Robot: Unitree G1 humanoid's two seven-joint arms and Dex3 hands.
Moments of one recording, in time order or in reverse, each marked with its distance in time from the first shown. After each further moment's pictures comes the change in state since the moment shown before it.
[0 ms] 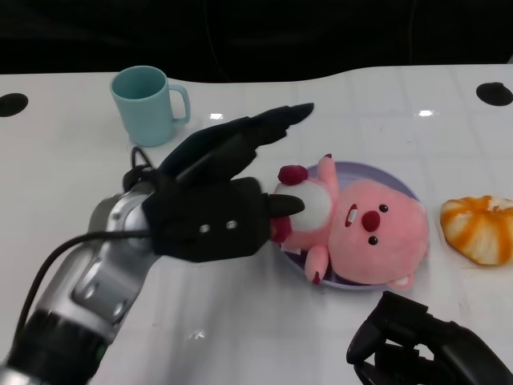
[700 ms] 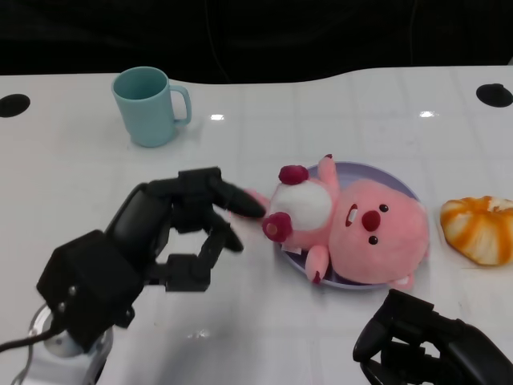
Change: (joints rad) left arm 0.436 -0.059 0.197 -0.360 -0.378 0.074 -0.003; right arm -0.005 -0.001 -0.024 0.010 0.002 -0.003 0.022
